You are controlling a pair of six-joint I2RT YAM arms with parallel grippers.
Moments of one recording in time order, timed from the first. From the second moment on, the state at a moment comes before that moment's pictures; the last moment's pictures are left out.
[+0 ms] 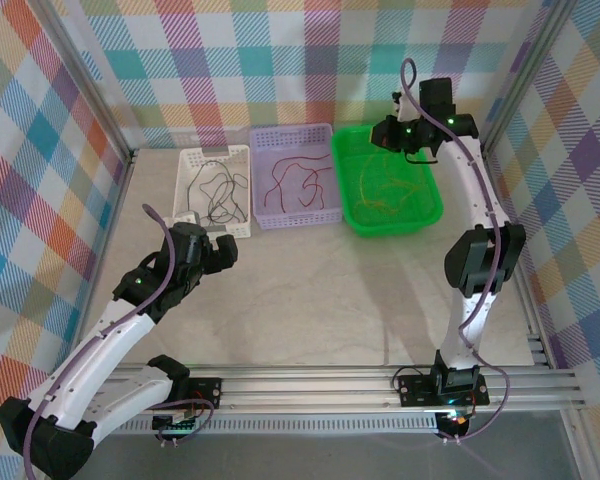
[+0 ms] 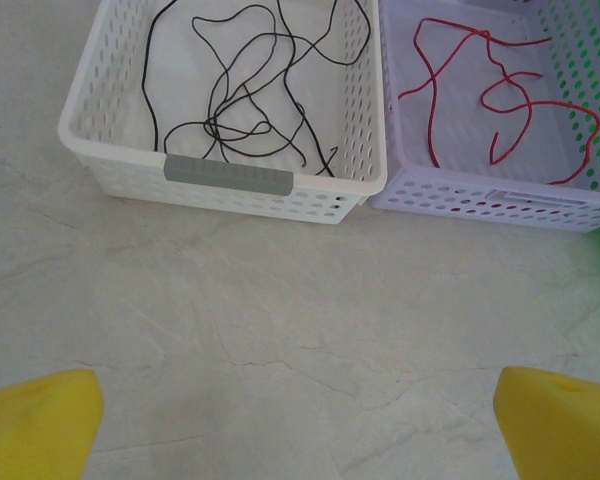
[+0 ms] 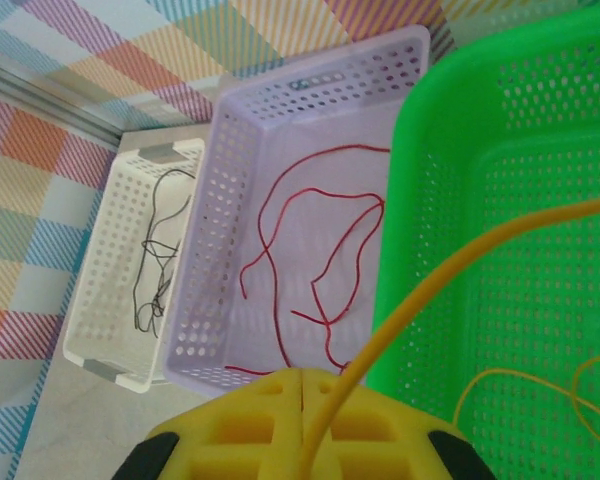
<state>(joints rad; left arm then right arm) -0.48 0.89 0.87 -0.71 -0.33 -0.56 0.13 2.03 2.16 -0.89 -0.54 0.28</state>
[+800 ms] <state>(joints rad) -0.48 0.92 0.87 -0.71 -0.33 -0.56 0.13 2.26 2.10 -1.00 -0.38 0.28</state>
